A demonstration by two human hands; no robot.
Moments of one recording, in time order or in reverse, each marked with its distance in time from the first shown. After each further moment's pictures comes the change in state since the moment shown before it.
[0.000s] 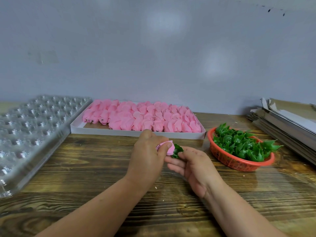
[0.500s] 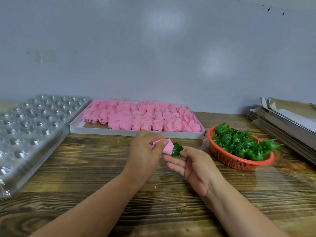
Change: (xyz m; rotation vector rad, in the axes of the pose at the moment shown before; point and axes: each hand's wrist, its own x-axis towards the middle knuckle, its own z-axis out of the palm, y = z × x) left_hand 0.005 -0.004 -0.004 -0.218 -0.067 -0.209; right_hand 0.002 -0.003 -0.003 0.031 -0.016 0.047
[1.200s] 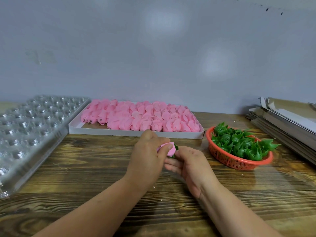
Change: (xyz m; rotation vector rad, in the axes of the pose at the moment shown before) left_hand -0.008 0.002 0.007 0.202 0.051 0.256; right_hand -0.004 0.007 0.009 -0.149 -0.007 -0.080
